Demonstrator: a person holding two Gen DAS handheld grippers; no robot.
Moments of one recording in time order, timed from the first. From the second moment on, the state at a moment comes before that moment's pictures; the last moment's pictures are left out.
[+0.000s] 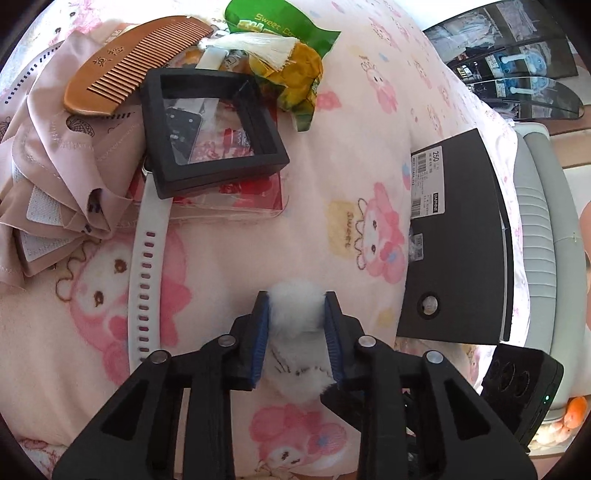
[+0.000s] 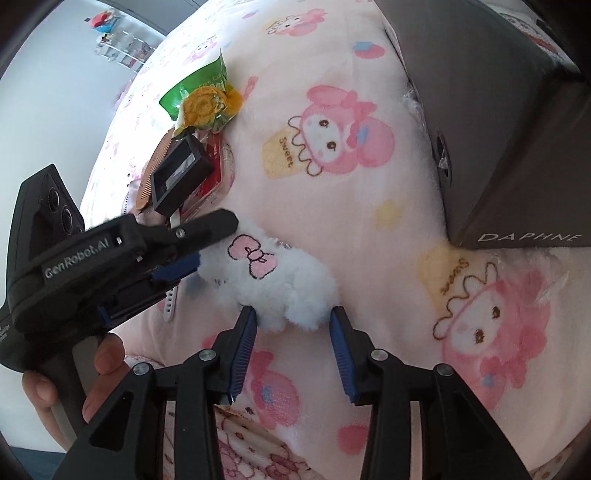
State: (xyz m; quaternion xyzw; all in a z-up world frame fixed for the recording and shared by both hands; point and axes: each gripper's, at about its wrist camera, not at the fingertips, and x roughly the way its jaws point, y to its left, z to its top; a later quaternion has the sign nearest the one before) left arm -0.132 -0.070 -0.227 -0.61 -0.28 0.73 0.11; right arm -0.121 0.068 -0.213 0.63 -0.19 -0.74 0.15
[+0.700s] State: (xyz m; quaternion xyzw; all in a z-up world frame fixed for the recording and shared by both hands) left arm -0.120 -0.098 -0.240 -0.59 -0.40 0.69 0.10; right arm -0.126 0.075 -0.221 0.57 -0.27 -0.77 0.10
